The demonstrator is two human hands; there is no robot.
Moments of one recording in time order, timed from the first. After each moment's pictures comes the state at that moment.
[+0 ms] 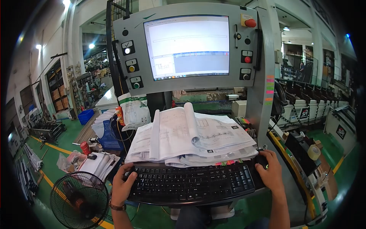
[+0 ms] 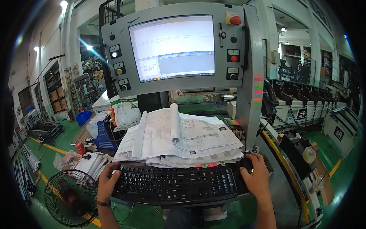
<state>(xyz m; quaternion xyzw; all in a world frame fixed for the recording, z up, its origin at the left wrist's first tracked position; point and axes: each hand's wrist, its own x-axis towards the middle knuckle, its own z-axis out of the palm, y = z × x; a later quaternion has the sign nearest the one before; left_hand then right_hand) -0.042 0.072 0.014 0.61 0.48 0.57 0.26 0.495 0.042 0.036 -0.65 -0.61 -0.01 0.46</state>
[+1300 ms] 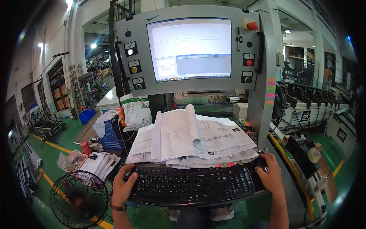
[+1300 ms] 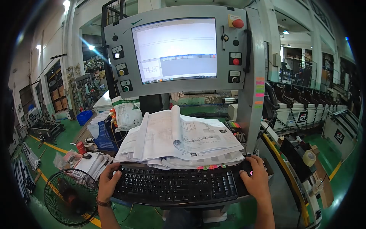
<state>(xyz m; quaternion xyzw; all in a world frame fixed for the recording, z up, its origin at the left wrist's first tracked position) -0.043 0.073 0.011 0.61 0.49 0.58 0.23 0.496 0.042 0.036 -0.65 -0.62 0.00 0.45</state>
